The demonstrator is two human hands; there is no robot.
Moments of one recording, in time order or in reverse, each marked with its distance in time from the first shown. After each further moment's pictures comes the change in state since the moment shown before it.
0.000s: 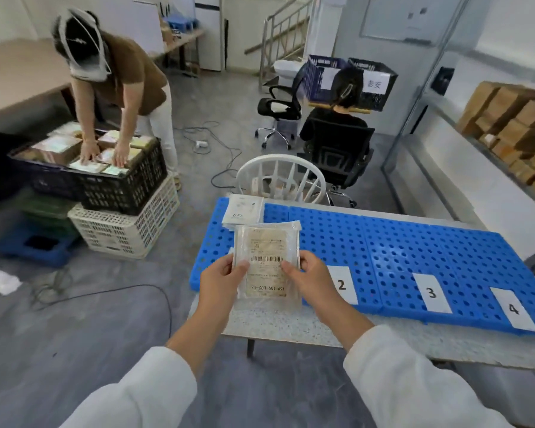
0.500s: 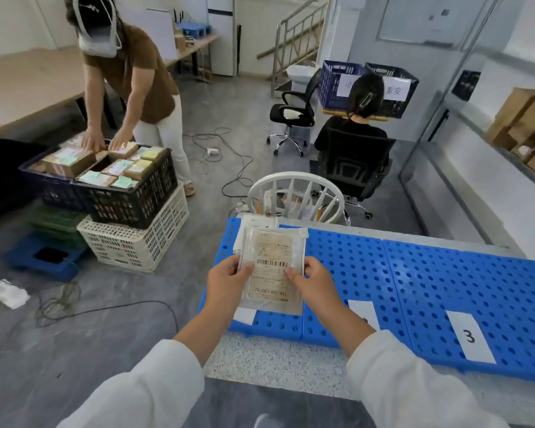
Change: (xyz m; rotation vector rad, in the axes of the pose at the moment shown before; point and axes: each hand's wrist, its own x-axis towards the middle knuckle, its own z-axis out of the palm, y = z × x) left_hand 0.105 0.028 -0.004 0.041 0.034 0.004; right_hand 0.101 -0.020 0.031 -0.005 -0.011 0.001
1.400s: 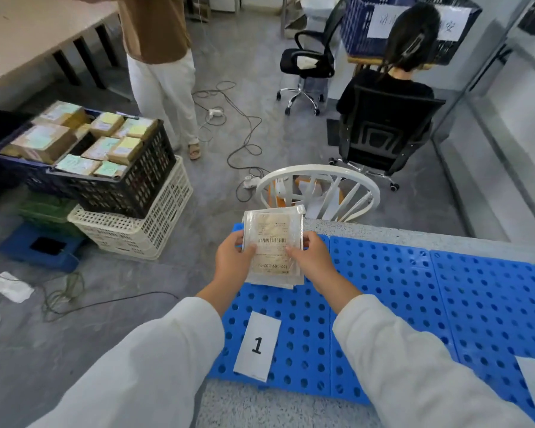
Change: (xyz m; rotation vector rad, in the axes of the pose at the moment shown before) left_hand 0.246 -0.008 0.029 0.316 0.061 -0.067; right_hand 0.243 -0.011 0.051 -0.045 -0.036 0.181
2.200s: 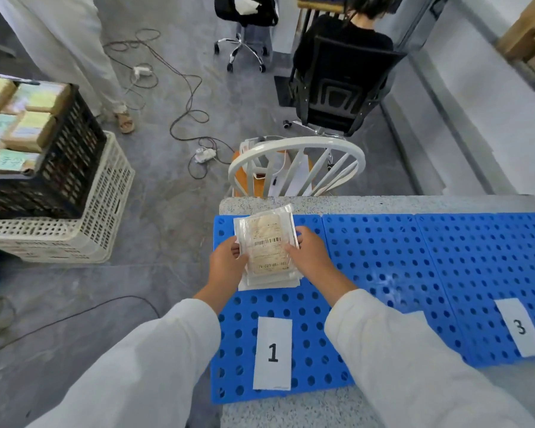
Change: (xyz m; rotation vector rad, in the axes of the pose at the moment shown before) left_hand 0.095 -0.071 0.000 0.217 -0.308 -0.044; right_hand 0.064 0.042 0.051 -0.360 0.140 0.133
